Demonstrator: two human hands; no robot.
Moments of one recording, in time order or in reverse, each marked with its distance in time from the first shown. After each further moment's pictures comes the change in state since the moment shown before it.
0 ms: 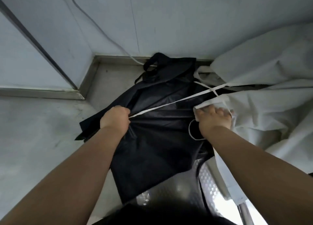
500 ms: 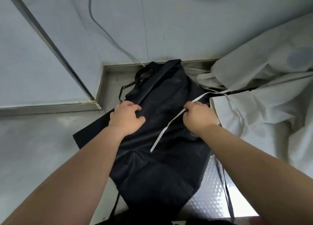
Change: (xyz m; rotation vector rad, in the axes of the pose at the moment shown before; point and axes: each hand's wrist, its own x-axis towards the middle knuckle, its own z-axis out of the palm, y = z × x) left_hand 0.015 -0.072 -0.028 -0.224 -0.017 0.162; right_hand -0.053 -0.106 -0.040 0.502 0.295 -0.075
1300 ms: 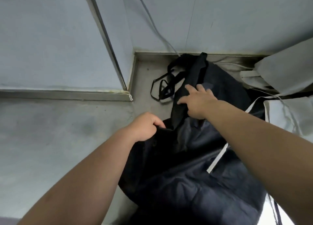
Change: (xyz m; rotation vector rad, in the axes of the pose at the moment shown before) left_hand -0.002 -0.077 -0.006 -0.361 -0.338 0.033; right_hand 0.067 -0.113 0.023 -0.419 -0.301 -0.288
